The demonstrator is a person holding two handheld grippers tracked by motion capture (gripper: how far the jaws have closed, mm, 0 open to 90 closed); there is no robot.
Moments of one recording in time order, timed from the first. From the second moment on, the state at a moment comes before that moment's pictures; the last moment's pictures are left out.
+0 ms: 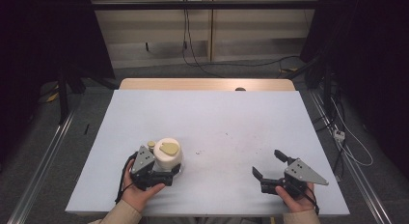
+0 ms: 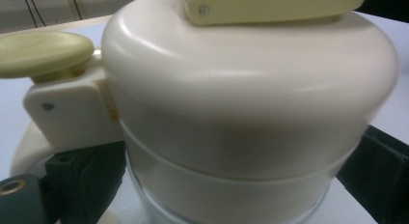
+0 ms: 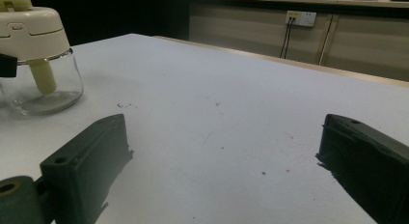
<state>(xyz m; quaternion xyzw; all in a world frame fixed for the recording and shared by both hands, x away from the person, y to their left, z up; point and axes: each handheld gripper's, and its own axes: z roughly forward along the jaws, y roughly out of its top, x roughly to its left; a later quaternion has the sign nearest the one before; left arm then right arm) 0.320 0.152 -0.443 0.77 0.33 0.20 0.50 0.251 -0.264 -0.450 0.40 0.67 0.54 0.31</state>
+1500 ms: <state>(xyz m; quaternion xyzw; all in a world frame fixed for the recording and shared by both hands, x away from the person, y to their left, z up) 0.326 0.141 -0.445 0.76 0.36 0.21 0.50 0.252 -0.265 -0.448 0.40 0.67 0.54 0.32</state>
